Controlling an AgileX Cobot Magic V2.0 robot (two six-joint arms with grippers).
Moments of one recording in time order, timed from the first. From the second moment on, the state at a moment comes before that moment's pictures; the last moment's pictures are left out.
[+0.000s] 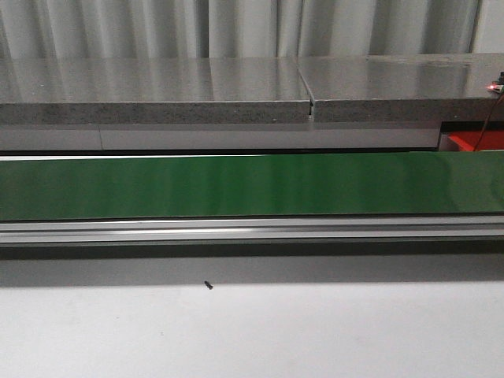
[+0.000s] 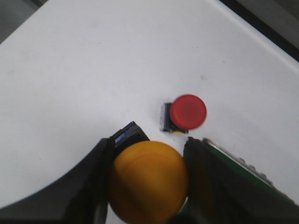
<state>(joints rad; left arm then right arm) 0.42 1.71 -1.43 -0.10 0.78 -0.20 -0.06 0.47 -0.61 0.00 0.72 0.08</state>
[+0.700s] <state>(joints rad) 0.24 1.60 -1.23 -0.16 0.80 -0.18 -0.06 0.47 -0.61 0.00 0.72 0.08</state>
